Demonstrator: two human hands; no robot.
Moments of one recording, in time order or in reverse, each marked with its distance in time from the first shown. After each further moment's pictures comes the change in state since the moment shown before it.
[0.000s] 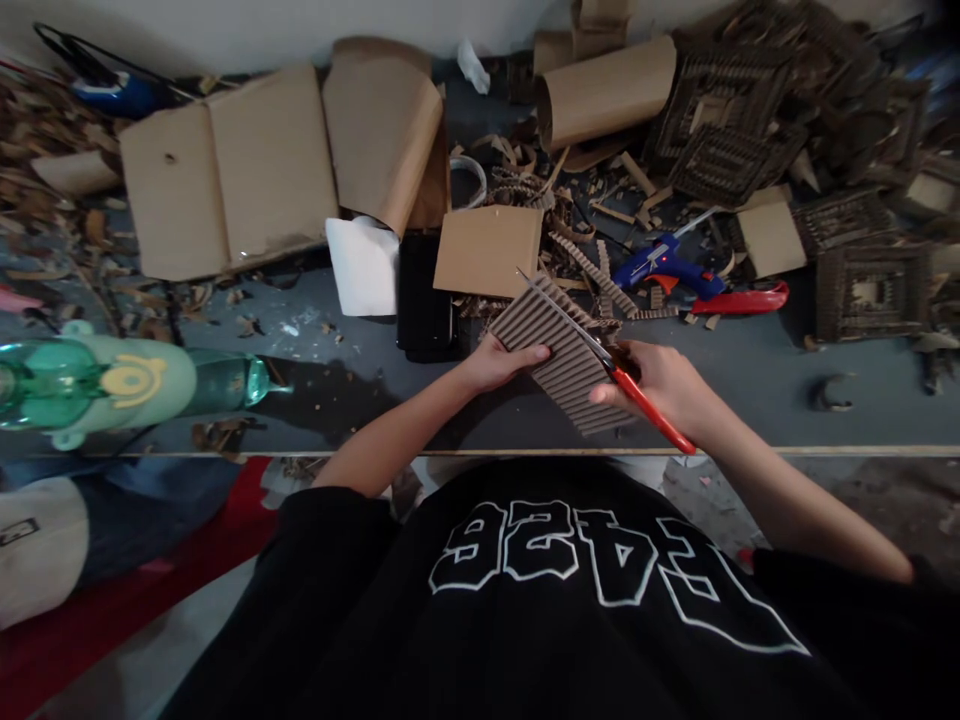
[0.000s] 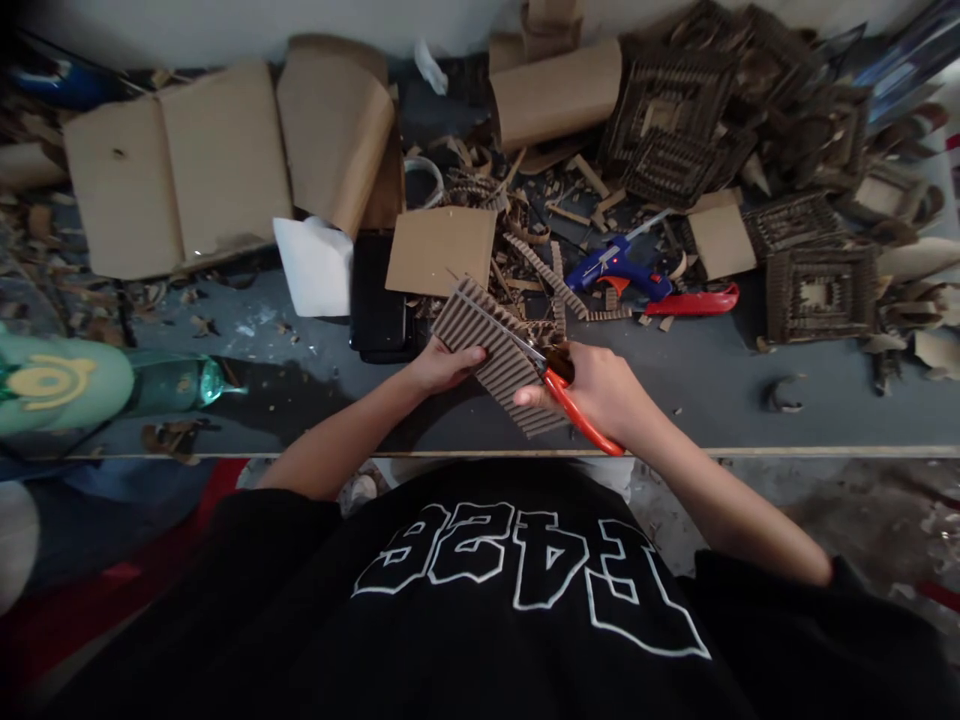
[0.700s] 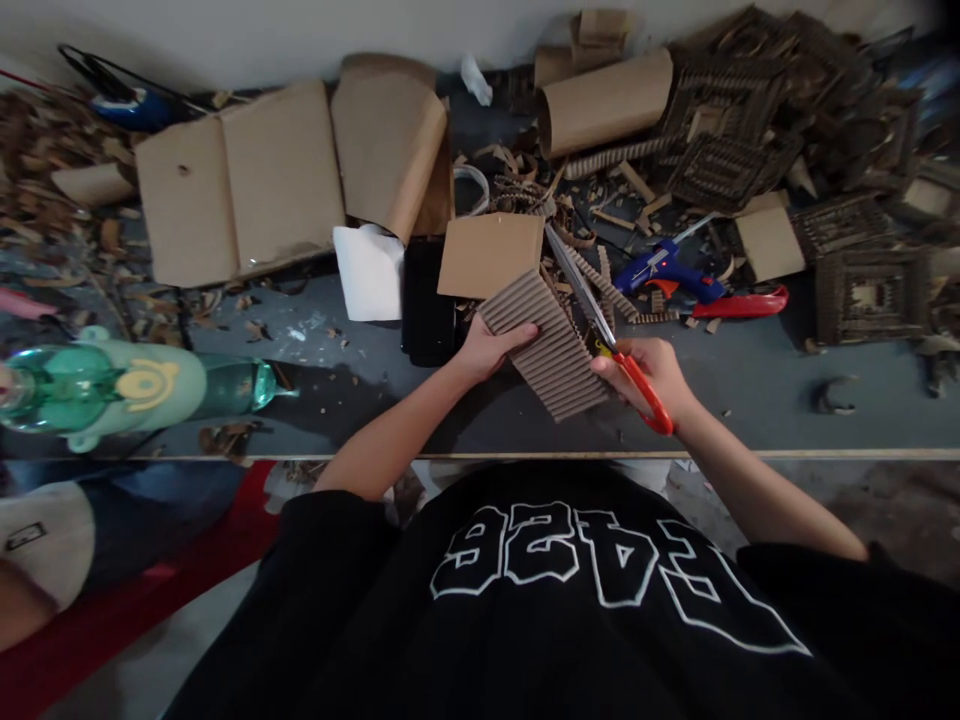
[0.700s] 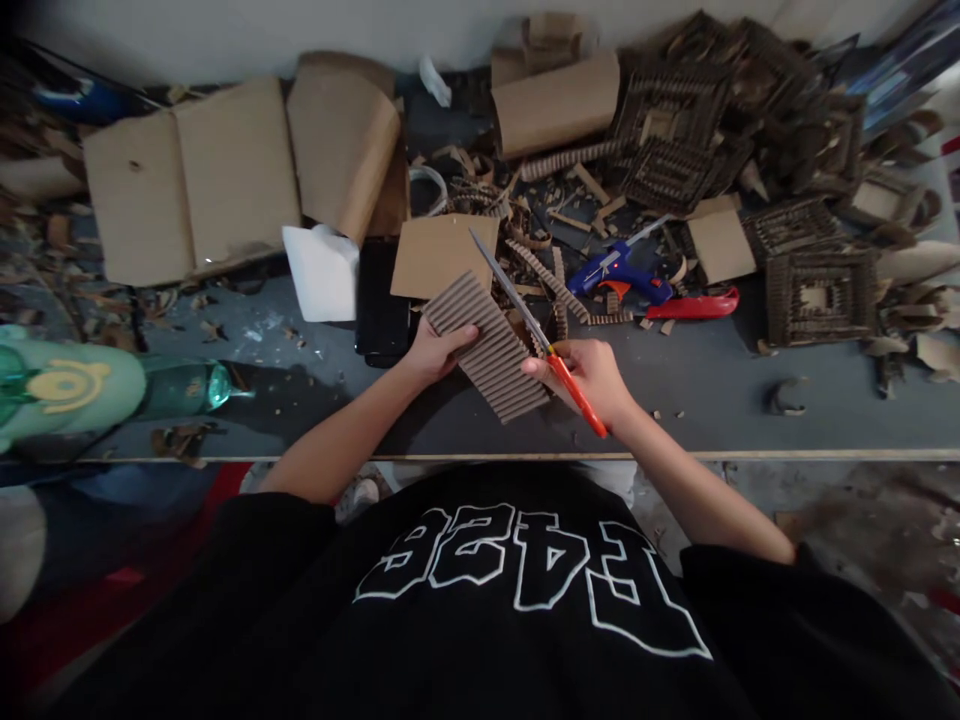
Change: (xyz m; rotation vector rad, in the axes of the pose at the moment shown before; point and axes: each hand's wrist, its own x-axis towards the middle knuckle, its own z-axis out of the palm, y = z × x) left_hand 0.011 0.009 -0.003 0.028 0.169 0.164; right_hand 0.013 -0.001 0.020 0.363 0.167 -0.064
